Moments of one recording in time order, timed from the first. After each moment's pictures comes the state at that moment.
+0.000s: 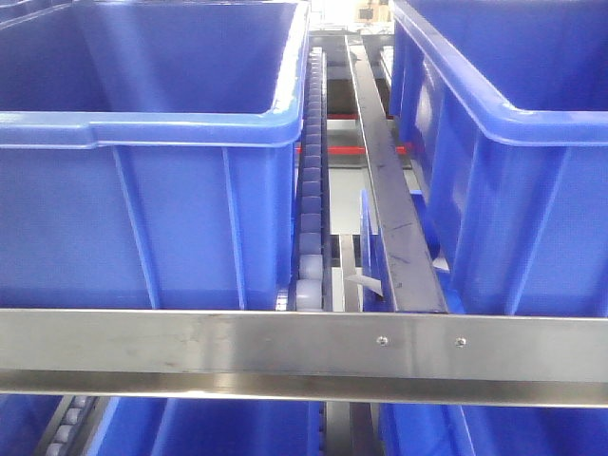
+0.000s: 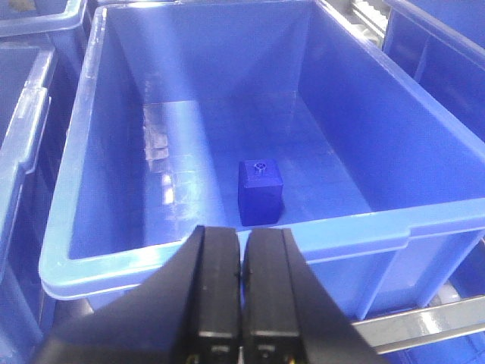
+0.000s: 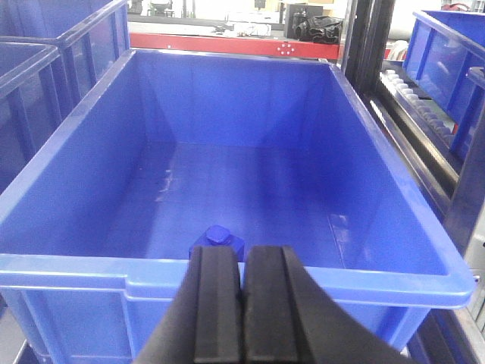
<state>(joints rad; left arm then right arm) -0.20 0.32 -0.47 -0.14 0.42 0.17 0.04 -0.01 -0.34 -0.16 0.46 0.15</state>
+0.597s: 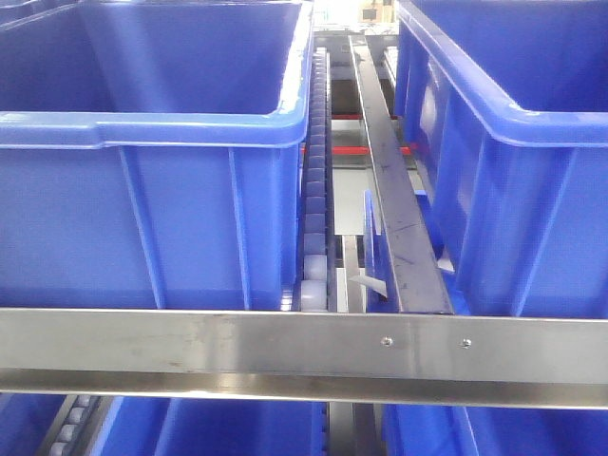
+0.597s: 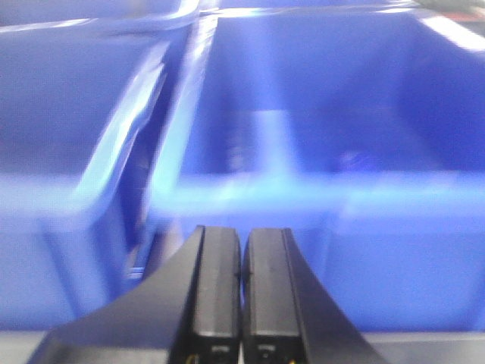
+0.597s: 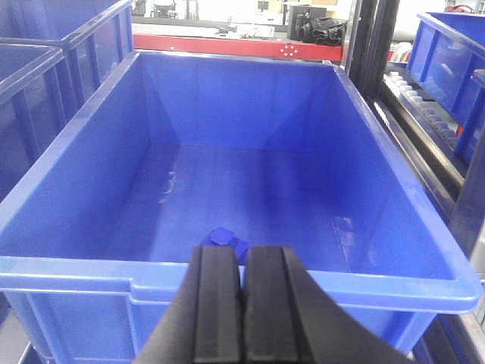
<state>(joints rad) -0.01 0.00 -0.04 -0.13 0.16 0.17 0.04 -0.01 -0.34 -0.16 0.45 0.15</state>
